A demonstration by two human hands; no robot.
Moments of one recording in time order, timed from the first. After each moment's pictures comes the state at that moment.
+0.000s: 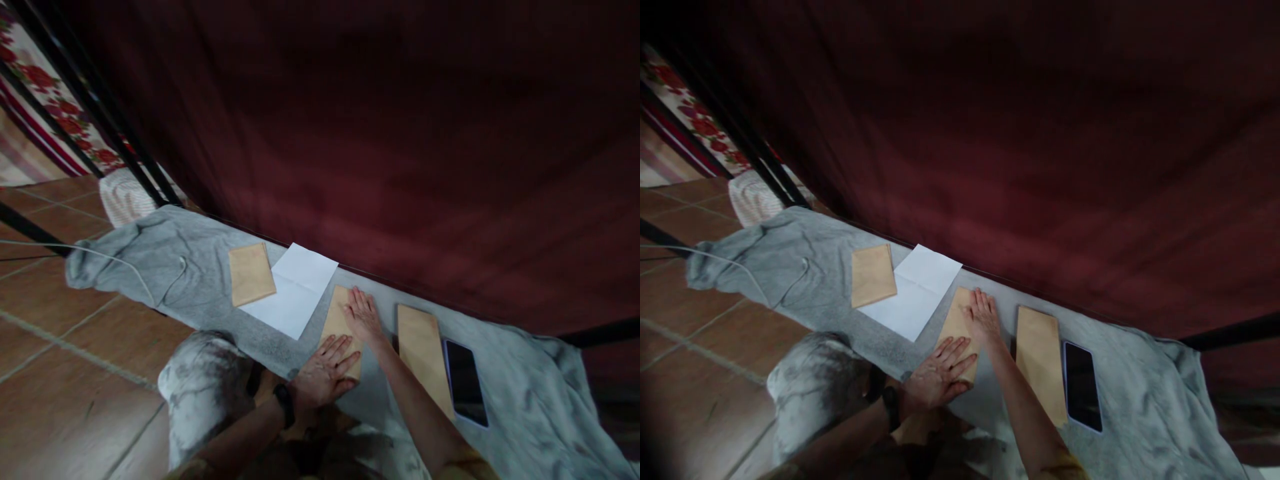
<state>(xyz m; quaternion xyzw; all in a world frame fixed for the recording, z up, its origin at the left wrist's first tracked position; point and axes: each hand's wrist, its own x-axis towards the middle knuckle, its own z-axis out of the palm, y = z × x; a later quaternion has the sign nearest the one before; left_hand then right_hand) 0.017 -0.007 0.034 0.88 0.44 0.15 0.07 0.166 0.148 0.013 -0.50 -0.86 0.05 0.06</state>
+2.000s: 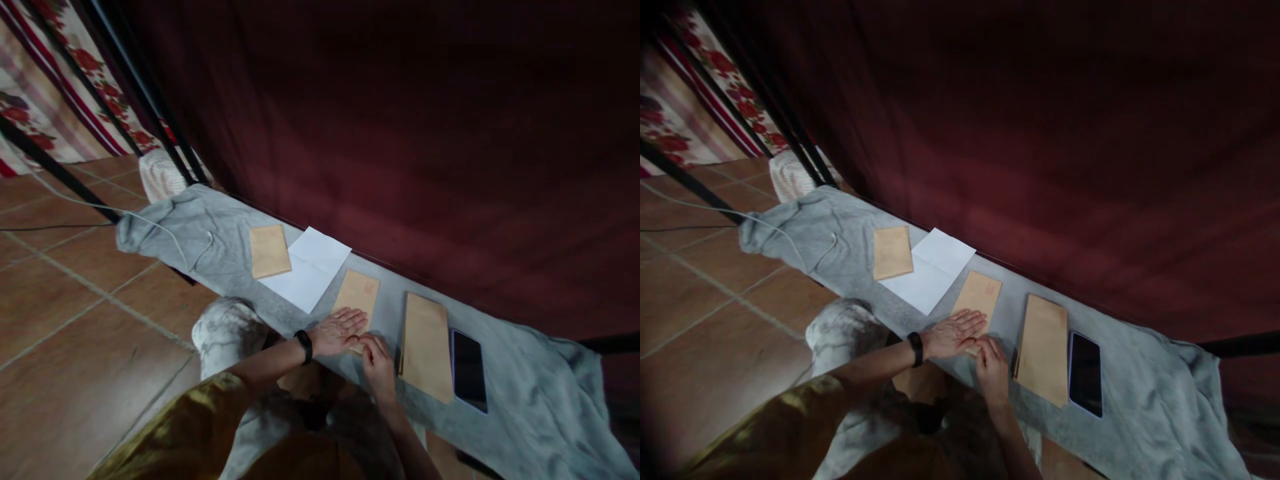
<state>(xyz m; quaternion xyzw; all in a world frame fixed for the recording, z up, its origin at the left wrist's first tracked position) 0.014 0.024 0.035 0.90 0.42 0.11 0.12 0.211 -0.006 0.013 -0.47 -0.77 0.24 0.35</state>
